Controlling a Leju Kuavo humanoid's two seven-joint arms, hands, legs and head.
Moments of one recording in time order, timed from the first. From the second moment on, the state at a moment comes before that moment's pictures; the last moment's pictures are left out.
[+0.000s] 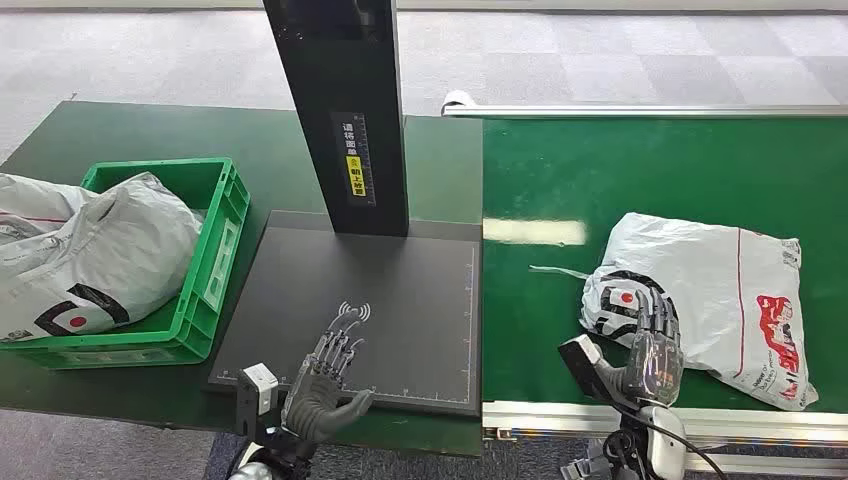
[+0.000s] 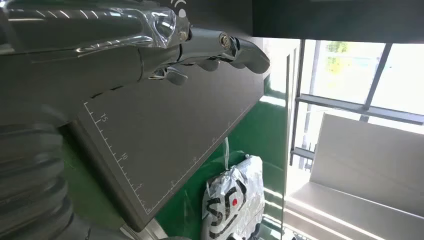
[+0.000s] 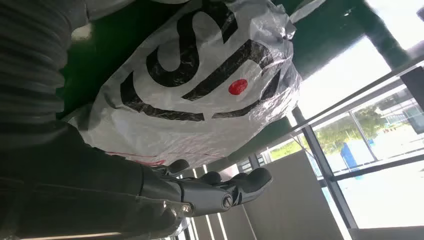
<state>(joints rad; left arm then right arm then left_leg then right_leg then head) 0.04 -0.21 -0.14 -1.29 0.00 -0.26 -0.47 -0.29 0.05 -0.30 -0.68 1.16 -0.69 -0.42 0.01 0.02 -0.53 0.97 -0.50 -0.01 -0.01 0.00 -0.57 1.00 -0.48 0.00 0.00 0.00</state>
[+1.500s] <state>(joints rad) 0.04 -0.21 -0.15 -1.28 -0.01 -0.24 -0.48 -0.33 0.08 -0.27 -0.56 1.18 -0.69 -0.41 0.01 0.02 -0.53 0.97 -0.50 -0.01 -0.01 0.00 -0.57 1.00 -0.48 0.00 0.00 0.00</state>
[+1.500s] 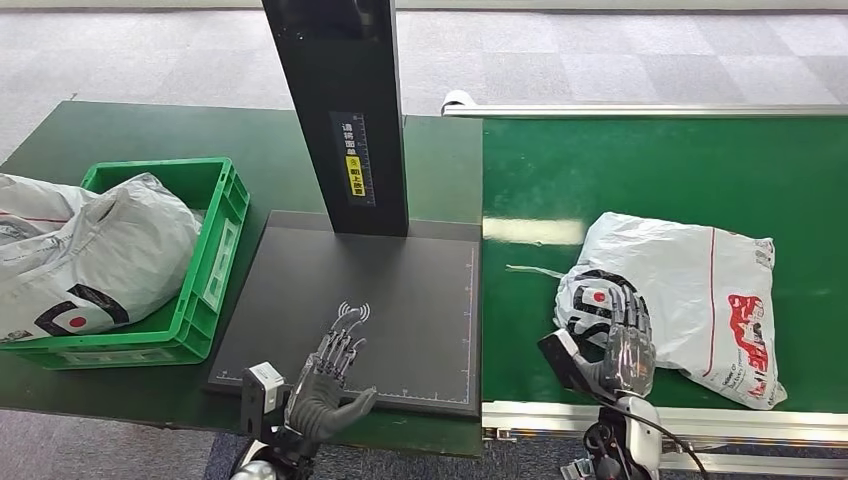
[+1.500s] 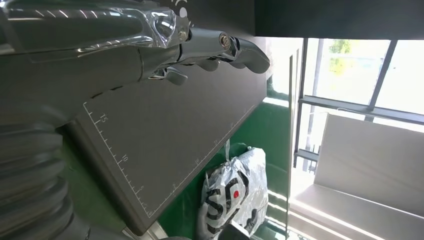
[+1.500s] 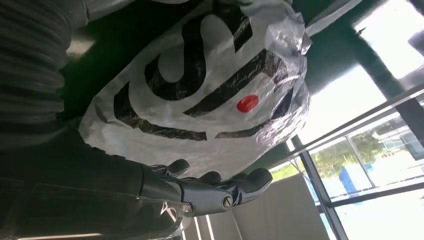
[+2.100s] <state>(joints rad) 0.04 -0.21 -0.16 -1.27 -0.01 -0.24 -0.48 -0.32 0.09 -0.26 -0.52 1.17 -0.69 -0.41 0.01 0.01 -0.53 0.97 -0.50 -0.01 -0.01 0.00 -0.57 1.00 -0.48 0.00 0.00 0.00</state>
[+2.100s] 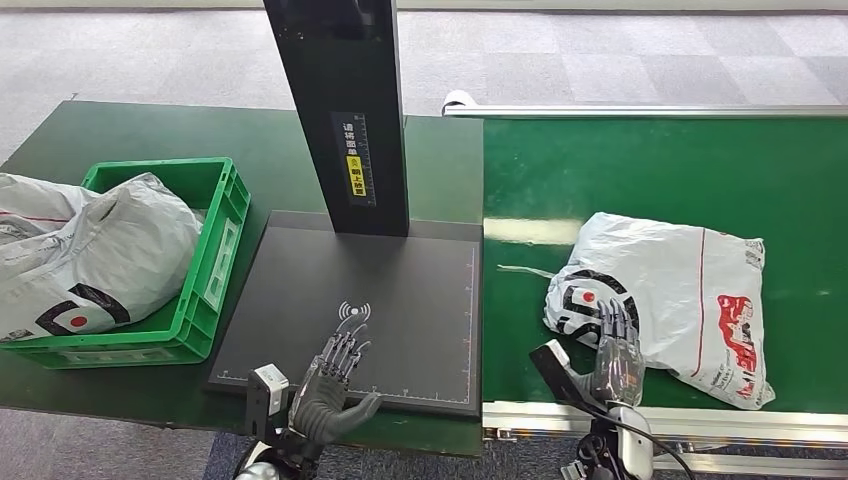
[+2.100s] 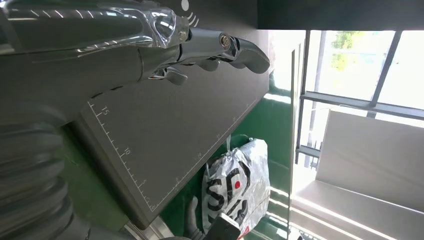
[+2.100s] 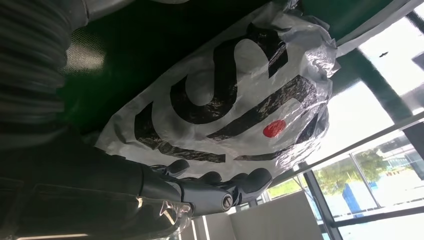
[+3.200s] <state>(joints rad) 0.04 -0.20 -0.19 -1.26 -0.01 -0.24 -0.49 -0.29 0.06 -0.29 -0.53 1.22 -0.69 -0.37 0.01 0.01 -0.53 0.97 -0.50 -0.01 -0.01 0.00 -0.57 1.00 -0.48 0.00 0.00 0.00</state>
